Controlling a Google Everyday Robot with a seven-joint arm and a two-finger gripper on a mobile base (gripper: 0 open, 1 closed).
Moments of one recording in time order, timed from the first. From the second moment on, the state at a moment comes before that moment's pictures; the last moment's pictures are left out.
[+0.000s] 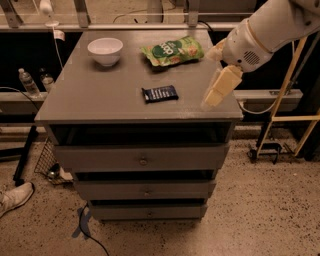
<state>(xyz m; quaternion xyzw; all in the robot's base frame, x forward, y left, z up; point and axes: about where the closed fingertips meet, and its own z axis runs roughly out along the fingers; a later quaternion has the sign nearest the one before) 0.578 -0.110 0.939 -0.62 0.72 0.12 0.29</state>
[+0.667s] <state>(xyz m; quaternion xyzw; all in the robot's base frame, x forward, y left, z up) 0.595 -0.100 0.926 -0.63 0.72 0.12 0.27</state>
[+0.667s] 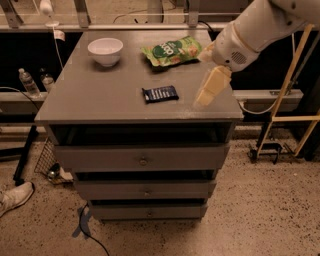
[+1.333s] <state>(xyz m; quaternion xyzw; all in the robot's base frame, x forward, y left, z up) 0.650 -0.069 0.894 -0.67 0.69 0.11 0.23</state>
